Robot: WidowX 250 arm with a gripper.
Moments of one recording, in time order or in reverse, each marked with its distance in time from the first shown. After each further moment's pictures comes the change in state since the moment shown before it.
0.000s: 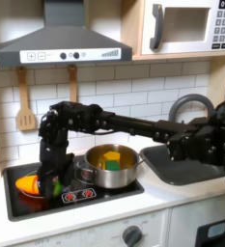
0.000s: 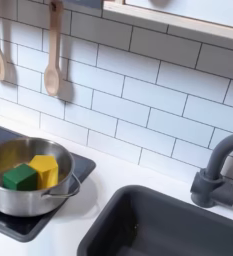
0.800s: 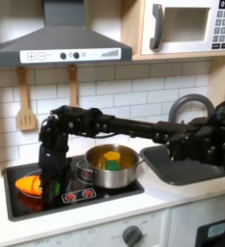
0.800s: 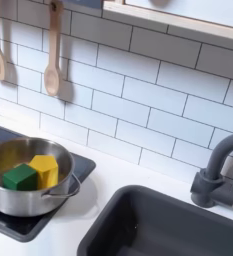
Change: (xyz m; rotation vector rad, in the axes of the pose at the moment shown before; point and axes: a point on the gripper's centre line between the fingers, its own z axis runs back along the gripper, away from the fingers) arm -0.004 0.005 -0.010 0.029 0.008 0.109
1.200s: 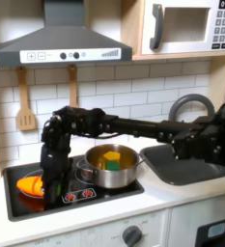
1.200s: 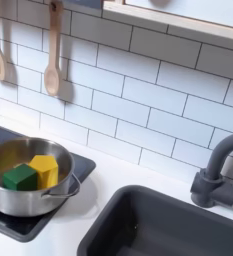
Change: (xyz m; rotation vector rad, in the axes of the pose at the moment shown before) arm -0.005 0.001 0.000 -0.001 -0.011 0.003
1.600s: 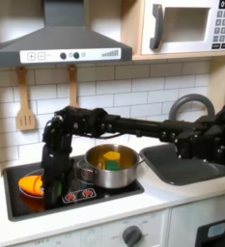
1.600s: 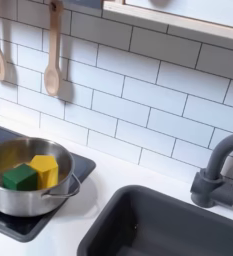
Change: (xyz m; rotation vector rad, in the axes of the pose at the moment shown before) arm -0.001 -0.001 0.004 -0.004 -0.023 -0.061
